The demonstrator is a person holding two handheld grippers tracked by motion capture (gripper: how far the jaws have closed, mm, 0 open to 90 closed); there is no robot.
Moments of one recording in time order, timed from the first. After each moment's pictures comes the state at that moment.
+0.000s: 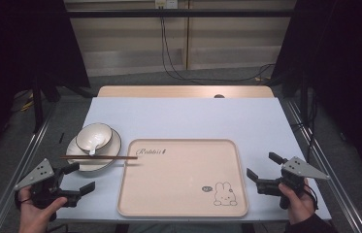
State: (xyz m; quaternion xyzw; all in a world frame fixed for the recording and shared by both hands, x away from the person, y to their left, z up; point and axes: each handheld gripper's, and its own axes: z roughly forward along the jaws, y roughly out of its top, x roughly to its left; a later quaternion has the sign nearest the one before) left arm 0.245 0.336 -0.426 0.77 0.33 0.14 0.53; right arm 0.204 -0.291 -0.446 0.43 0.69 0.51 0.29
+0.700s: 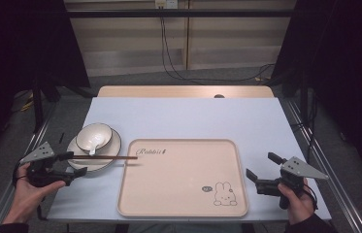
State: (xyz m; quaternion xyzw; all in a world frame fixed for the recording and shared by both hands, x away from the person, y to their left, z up) left arm 0.306 0.369 -0.444 0.82 0.34 0.14 0.45; right arm 0.205 -0.289 -0.446 0.43 0.69 0.51 0.29
